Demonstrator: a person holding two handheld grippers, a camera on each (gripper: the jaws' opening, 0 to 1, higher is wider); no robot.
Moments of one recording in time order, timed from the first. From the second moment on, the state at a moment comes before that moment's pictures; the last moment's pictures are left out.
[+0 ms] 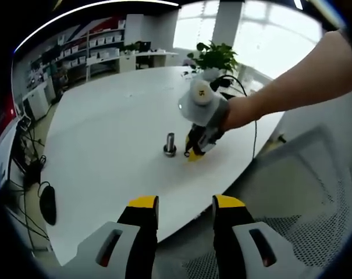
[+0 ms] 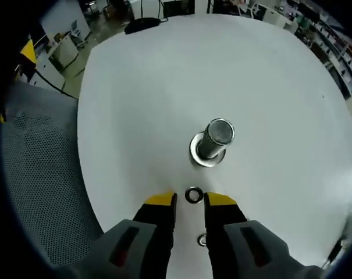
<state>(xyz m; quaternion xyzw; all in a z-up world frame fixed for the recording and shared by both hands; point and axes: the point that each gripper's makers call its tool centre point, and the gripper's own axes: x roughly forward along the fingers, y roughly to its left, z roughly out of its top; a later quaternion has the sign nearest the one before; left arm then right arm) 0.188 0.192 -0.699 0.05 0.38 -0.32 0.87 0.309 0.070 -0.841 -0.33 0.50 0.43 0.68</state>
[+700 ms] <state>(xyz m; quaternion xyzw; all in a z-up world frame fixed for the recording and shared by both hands) 0.189 0.193 -0.699 0.05 0.38 -0.32 0.87 0.306 0.066 -0.842 -0.36 0.50 0.44 0.65</state>
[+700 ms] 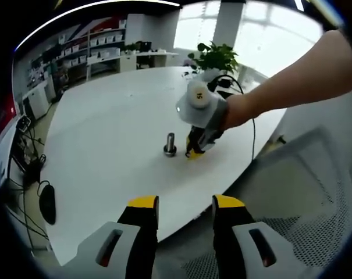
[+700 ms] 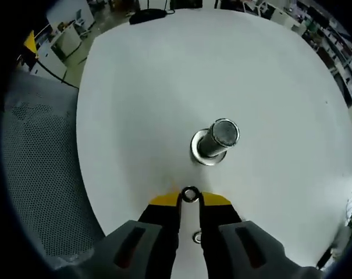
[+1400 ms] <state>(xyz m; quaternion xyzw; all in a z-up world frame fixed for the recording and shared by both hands) 0.187 0.193 -0.700 0.05 0.39 -0.32 0.86 0.303 0.061 -0.840 -0.34 0.51 0.41 0.67</state>
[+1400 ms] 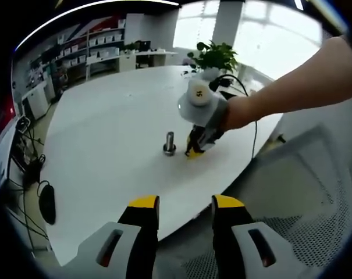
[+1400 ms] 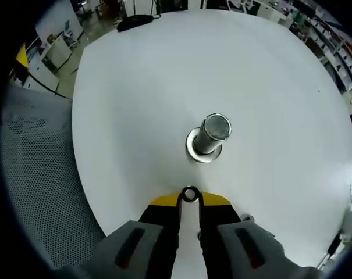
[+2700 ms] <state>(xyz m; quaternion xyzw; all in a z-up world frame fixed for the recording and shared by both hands) 0.183 0.186 -0.699 0.05 0.38 -0.34 0.86 0.335 0.005 -0.771 -0.23 0.48 0.34 0.78</state>
